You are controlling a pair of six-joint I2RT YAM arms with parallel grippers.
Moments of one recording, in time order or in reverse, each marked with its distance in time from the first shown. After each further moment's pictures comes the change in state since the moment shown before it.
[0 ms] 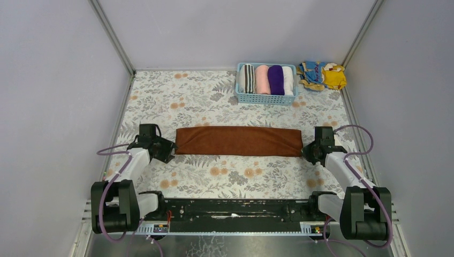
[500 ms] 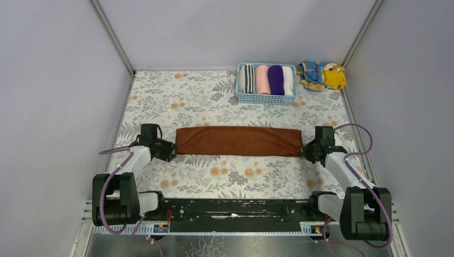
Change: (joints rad) left arm 0.000 0.060 -0.005 0.032 0.007 -0.057; right arm 0.000 -0.009 0.000 0.024 -0.027 -0.021
